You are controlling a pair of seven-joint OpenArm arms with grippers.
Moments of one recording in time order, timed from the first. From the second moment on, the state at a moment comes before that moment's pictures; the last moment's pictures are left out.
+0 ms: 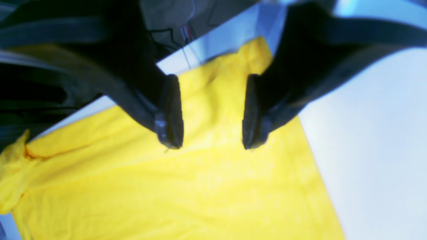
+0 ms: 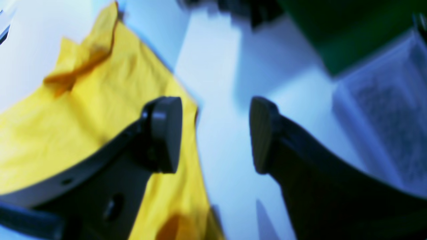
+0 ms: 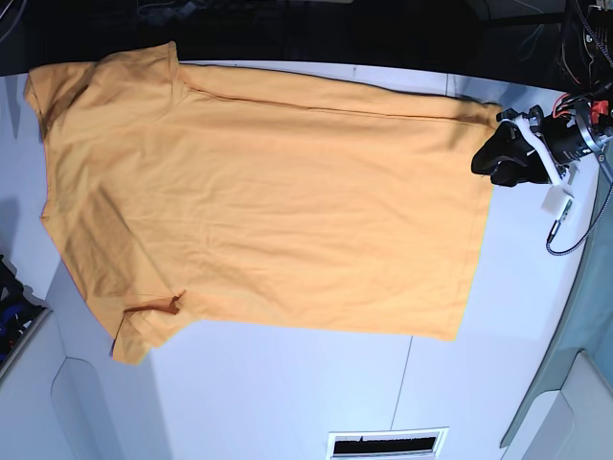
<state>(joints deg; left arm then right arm) 18.4 -27.0 -20.1 91.5 -48.0 -38.0 50.2 -4.0 25.5 41.5 73.9 35.8 27.9 -42.0</state>
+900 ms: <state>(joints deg) -24.2 -24.9 -6.0 32.0 -27.4 -37.9 27.0 23.7 23.4 20.6 24.9 20.1 31.8 -17.0</state>
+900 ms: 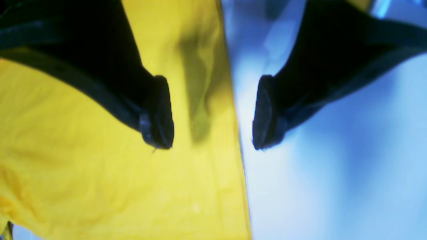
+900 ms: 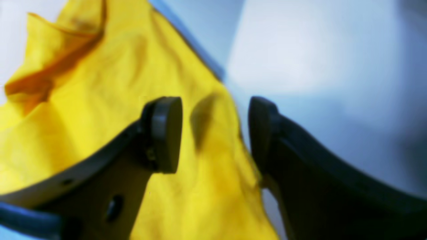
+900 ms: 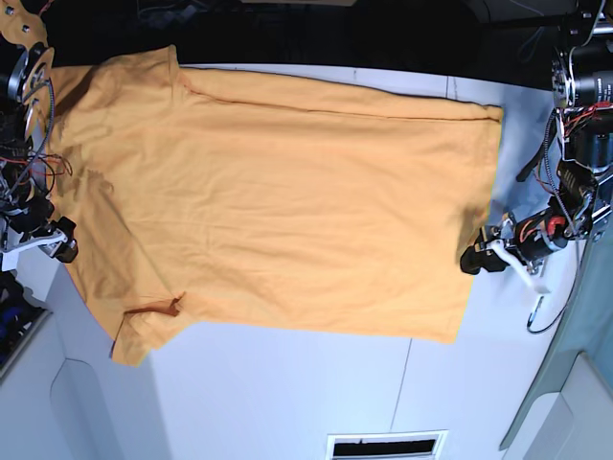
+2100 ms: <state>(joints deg) -9.5 -34.0 -5.7 60.2 -54.4 -38.0 57.2 -5.0 27.5 25.5 70.4 31.6 33.9 -39.3</state>
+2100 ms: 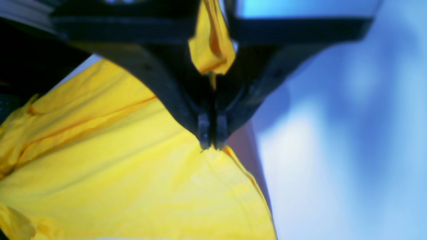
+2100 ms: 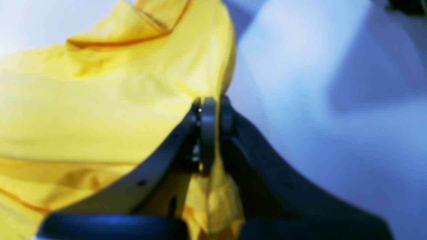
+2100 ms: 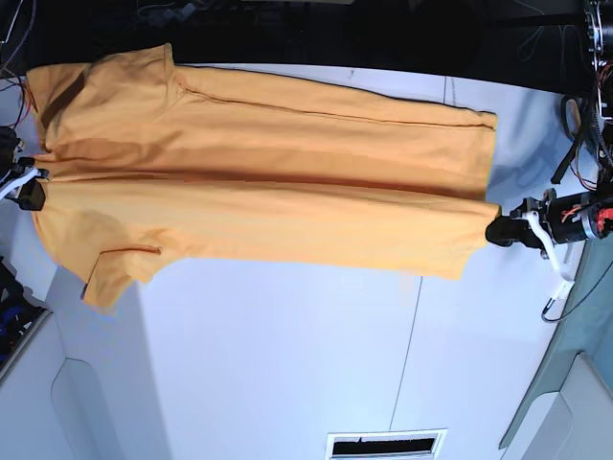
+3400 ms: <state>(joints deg) -20.0 -25.3 -3.4 41.2 -27.5 -37.9 33.6 18.6 26.0 18.4 33.4 20.6 31.2 -23.0</state>
